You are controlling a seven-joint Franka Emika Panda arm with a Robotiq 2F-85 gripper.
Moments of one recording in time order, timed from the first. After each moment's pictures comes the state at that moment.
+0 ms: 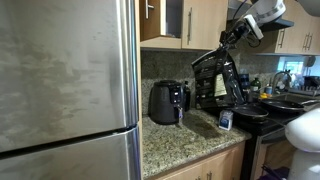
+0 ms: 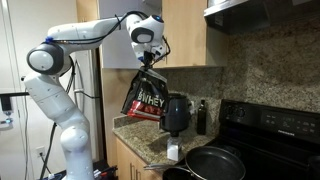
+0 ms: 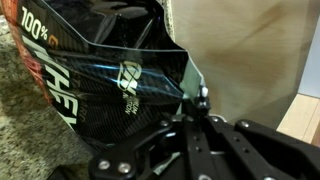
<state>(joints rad) -0.14 -0.43 -0.14 -1.80 0.73 1.44 0.04</state>
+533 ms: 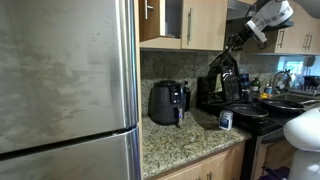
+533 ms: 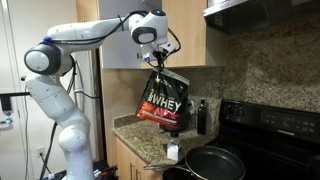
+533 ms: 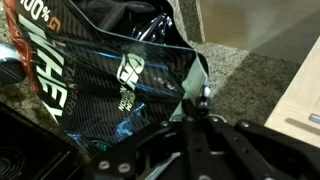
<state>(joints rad) -0.20 -0.42 -0.20 -1.83 0.67 1.69 0.09</state>
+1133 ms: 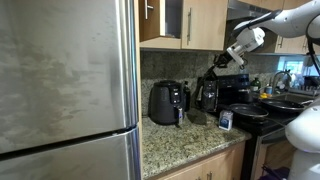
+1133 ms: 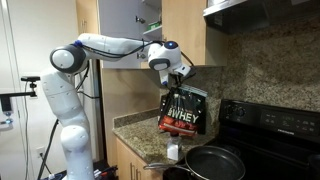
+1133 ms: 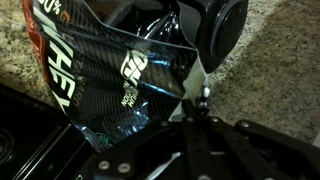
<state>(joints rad) -0.12 -0.22 -0.19 -1.97 0.78 2.19 -0.04</state>
